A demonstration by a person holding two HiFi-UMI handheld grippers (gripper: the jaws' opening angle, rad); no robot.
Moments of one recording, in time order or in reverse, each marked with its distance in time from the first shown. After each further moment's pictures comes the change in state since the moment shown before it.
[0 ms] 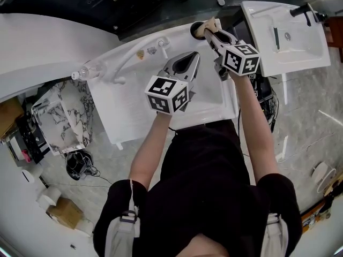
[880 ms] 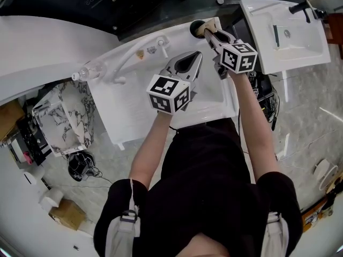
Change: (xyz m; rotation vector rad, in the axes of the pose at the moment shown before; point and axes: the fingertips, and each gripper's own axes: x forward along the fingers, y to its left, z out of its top) left arm 0.002 -0.009 -0.002 0.028 0.017 -0.035; right arm 0.004 -0.014 -0.018 -0.007 0.025 -0.057
